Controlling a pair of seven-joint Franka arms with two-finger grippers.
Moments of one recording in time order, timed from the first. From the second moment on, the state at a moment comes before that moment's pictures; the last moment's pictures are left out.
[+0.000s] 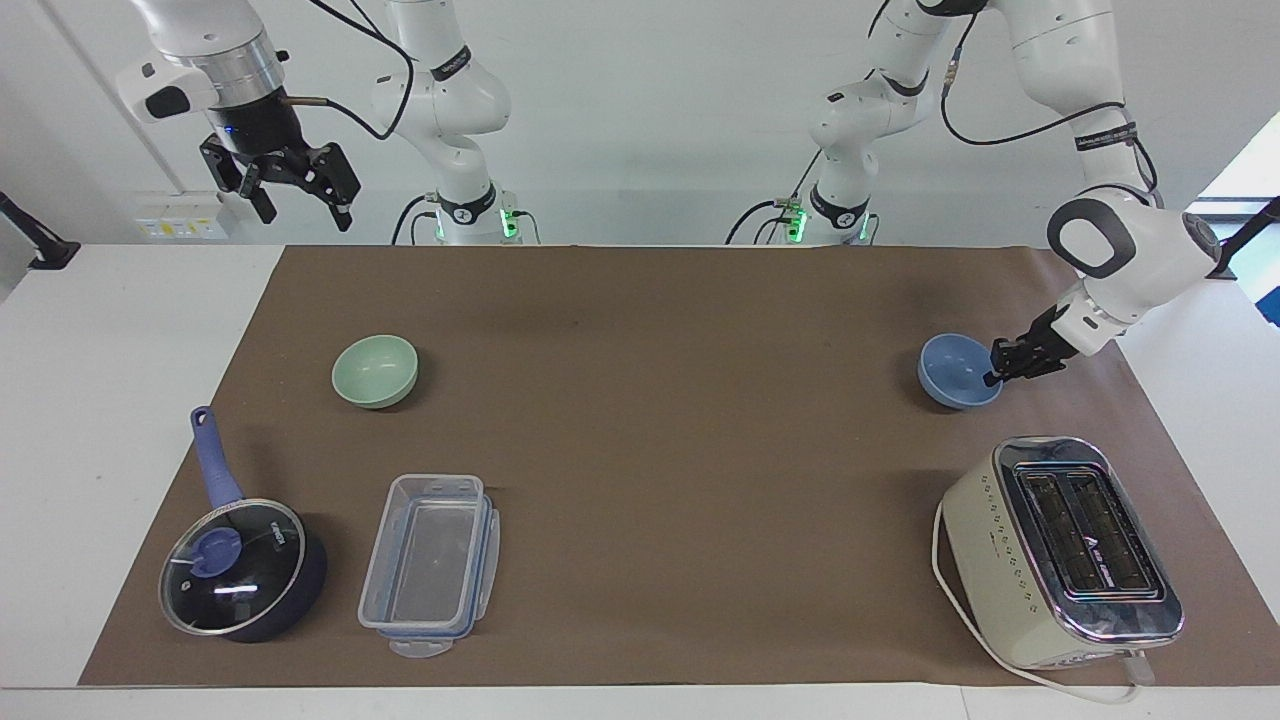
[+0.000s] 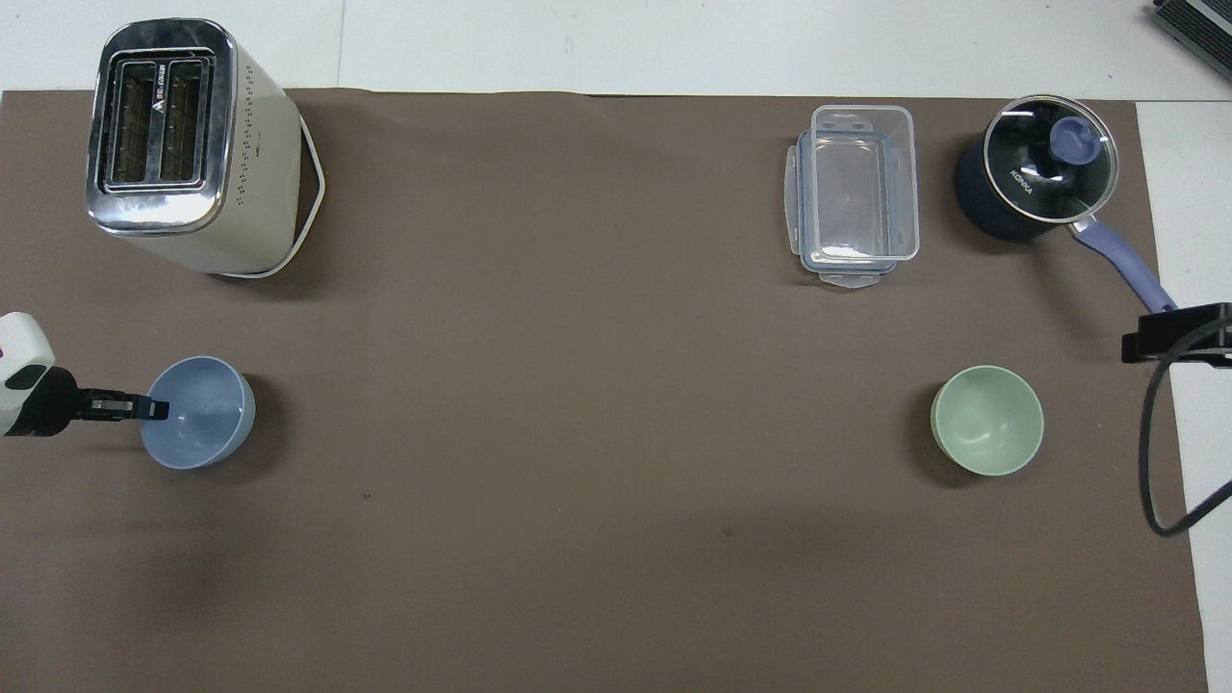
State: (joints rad) left arm 0.34 0.14 -0.02 -2.17 -0.34 2.16 0.65; right arm -0.01 -0.12 -0.04 -1.60 -0.01 1.52 0.11
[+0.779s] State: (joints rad) left arm 0.12 0.00 -0.04 -2.21 -0.34 2.12 0.52; right arm -0.01 -0.12 -0.04 -1.60 -0.01 1.52 0.11
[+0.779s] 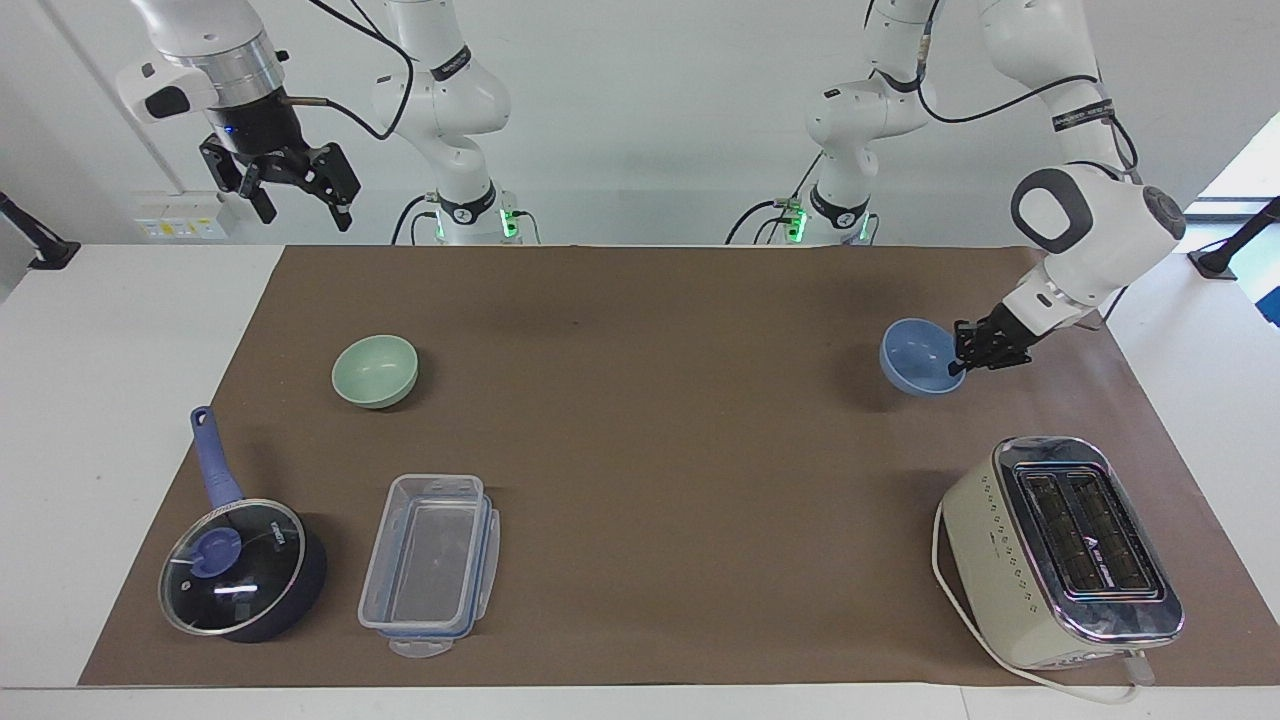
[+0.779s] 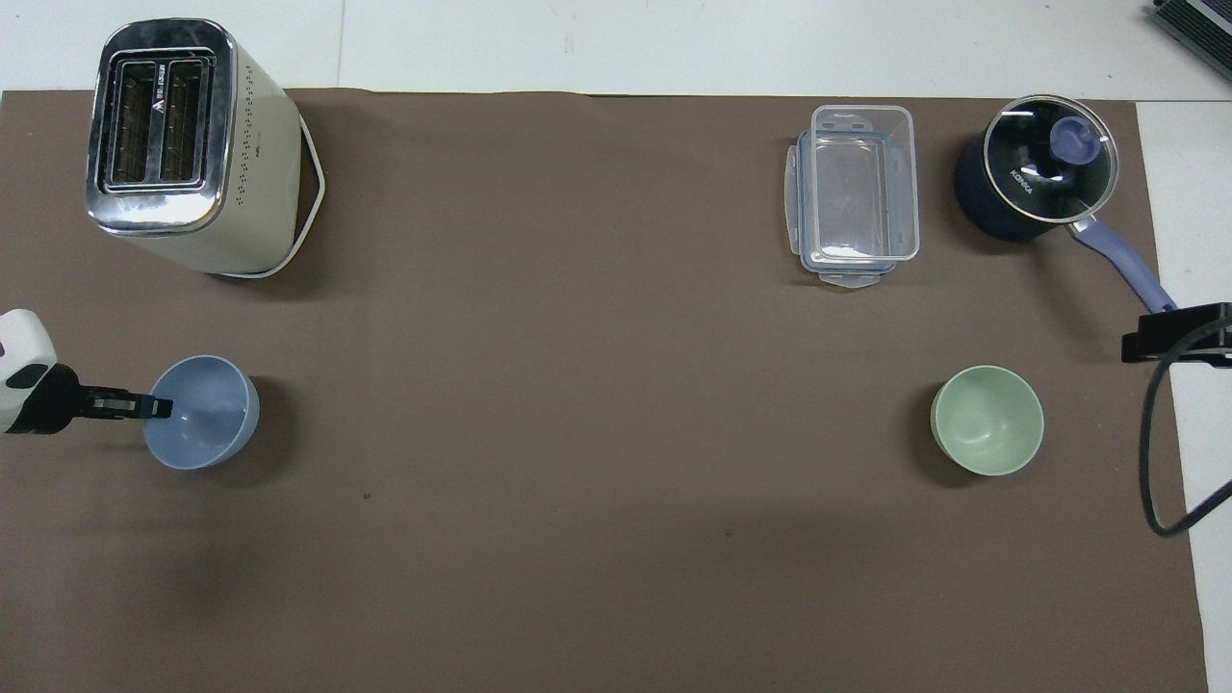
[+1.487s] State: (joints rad) left arm -0.40 0.01 -0.04 -2.22 -0.34 2.34 -0.15; right arm -0.01 -0.12 -0.04 -1.60 -0.01 1.52 0.11
